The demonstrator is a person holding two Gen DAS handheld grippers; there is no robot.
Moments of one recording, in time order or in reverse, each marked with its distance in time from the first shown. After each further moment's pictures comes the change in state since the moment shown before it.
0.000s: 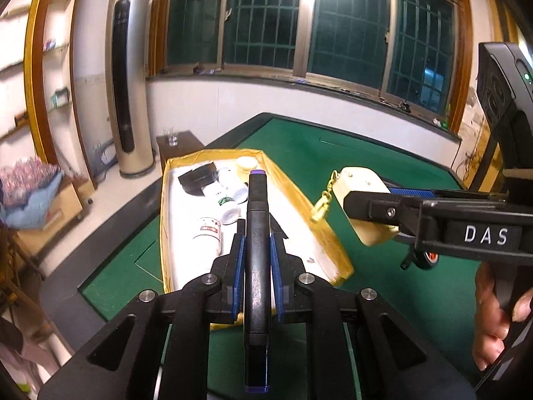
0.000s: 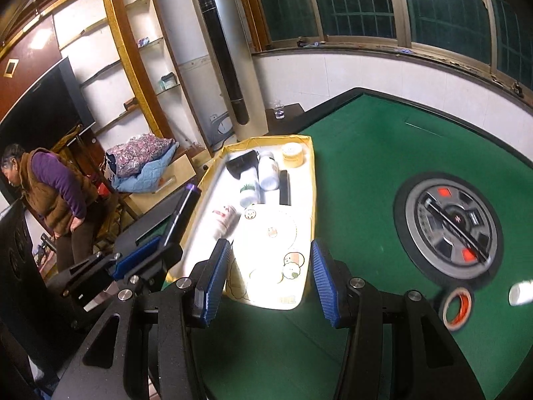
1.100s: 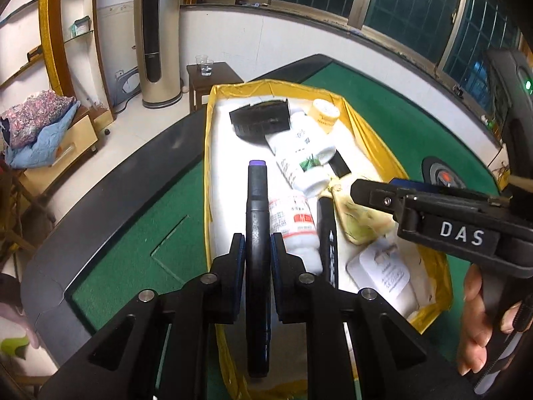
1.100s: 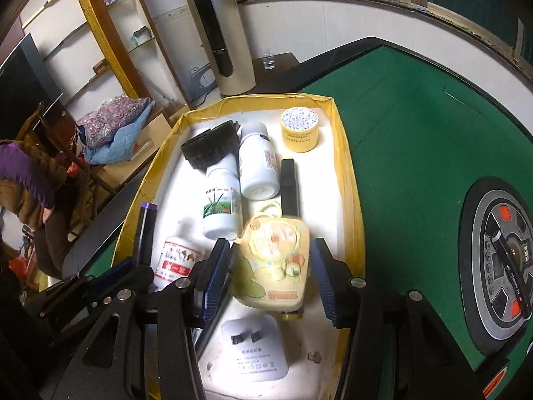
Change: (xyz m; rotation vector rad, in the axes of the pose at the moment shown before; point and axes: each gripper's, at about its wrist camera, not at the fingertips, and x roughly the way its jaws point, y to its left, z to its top) left arm 0.092 0.062 0.001 -0.138 0.276 0.105; right arm 0.125 0.001 0.037 0.000 0.232 -0.049
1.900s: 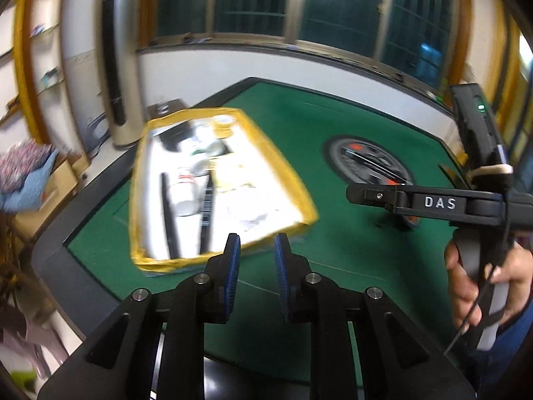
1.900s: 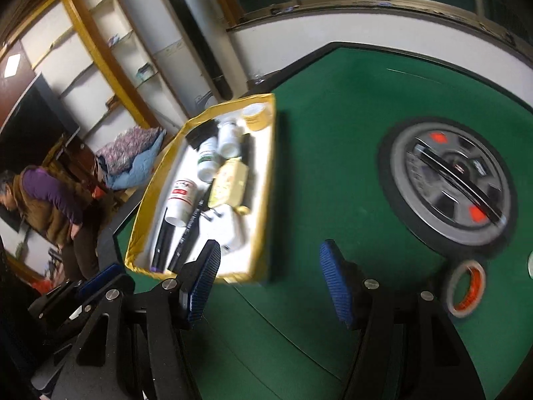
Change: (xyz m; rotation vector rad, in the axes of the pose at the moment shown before) left arm -0.107 -0.098 -0.074 0.205 -0.138 -0.121; right arm -0.105 -0.089 -0.100 0.168 -0.108 0.087
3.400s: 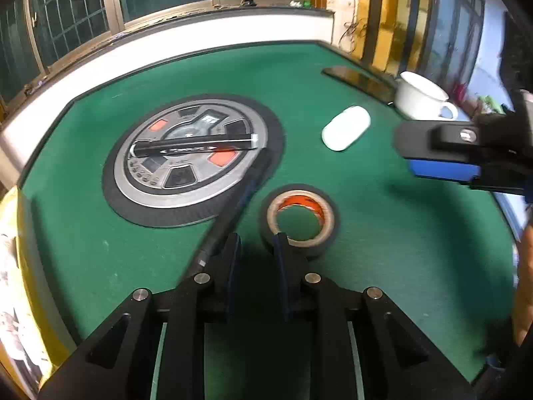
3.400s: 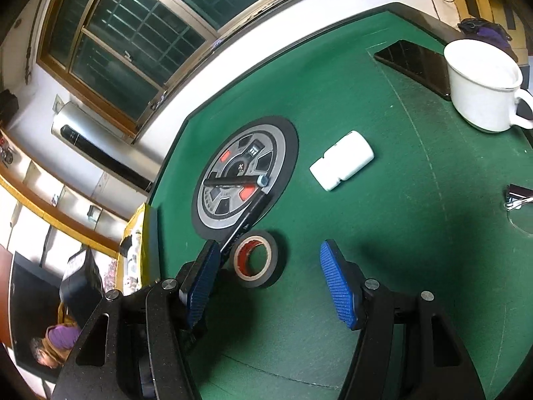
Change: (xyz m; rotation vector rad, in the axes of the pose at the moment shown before) left arm 0.126 -0.204 0.022 0.507 0.170 -0.293; right arm -0.121 -0.198 -0.072 0.587 -0.246 -0.070
